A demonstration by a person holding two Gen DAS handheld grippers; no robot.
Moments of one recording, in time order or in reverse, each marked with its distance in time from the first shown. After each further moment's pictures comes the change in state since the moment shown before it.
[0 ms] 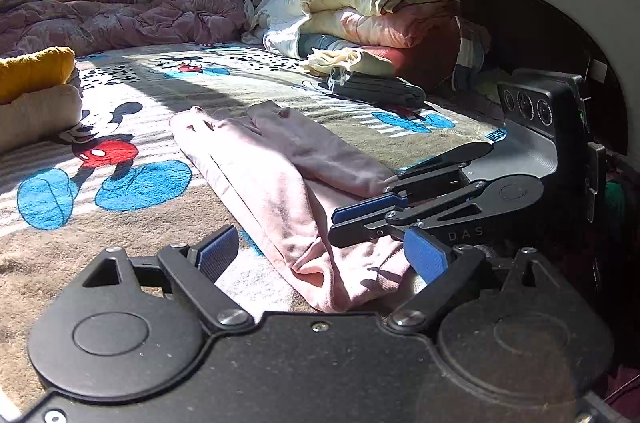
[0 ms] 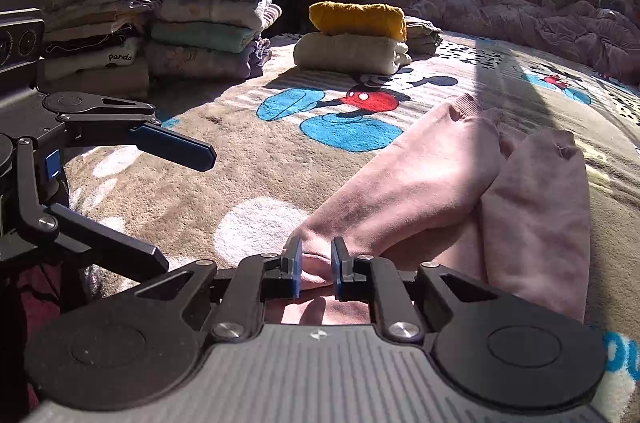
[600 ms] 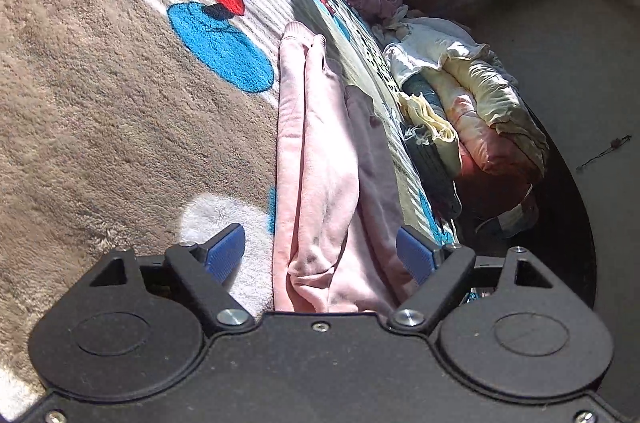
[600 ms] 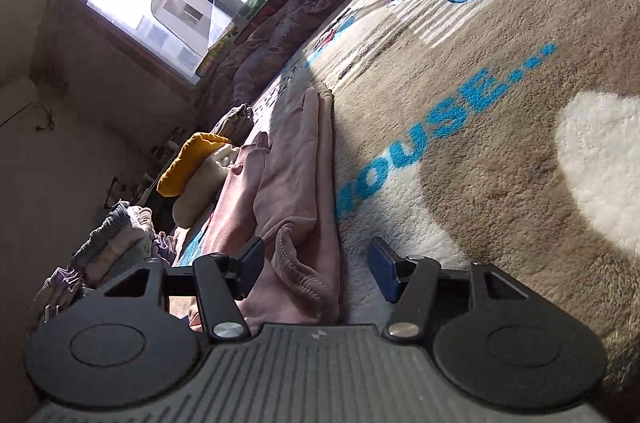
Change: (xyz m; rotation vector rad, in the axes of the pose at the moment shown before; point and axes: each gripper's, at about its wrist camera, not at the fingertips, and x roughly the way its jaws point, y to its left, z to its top) left arm 0.037 0.049 -0.023 -0.781 0.004 -0.005; right arm -0.078 -0.139 -0.112 0.893 -0.288 -0.064
